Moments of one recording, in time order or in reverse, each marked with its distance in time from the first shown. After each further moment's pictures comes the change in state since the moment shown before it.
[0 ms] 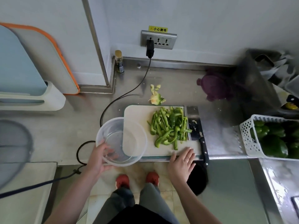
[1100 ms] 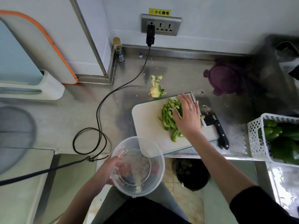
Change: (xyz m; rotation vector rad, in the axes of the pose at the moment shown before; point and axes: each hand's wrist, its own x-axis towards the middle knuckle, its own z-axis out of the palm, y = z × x) left_hand -0.040 -0.045 0.037 0.335 0.003 -0.265; right_hand 0.120 -0.065 -0.088 -0.074 0.111 -0.781
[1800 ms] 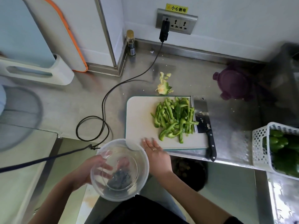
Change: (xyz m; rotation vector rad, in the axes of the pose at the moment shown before) left_hand -0.030 -0.029 -0.052 0.159 -0.198 0.243; right_hand -0.130 -0.057 0.066 -0.128 -0.339 -0.354
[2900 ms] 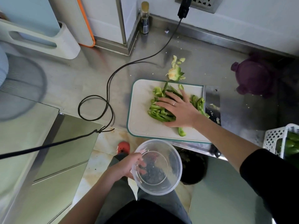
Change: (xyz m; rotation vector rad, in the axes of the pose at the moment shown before) left_hand 0.076 -0.043 0.113 -0.261 -0.146 -0.265; right_hand 0.108 0.109 -0.062 -0.348 -0.190 -0.475
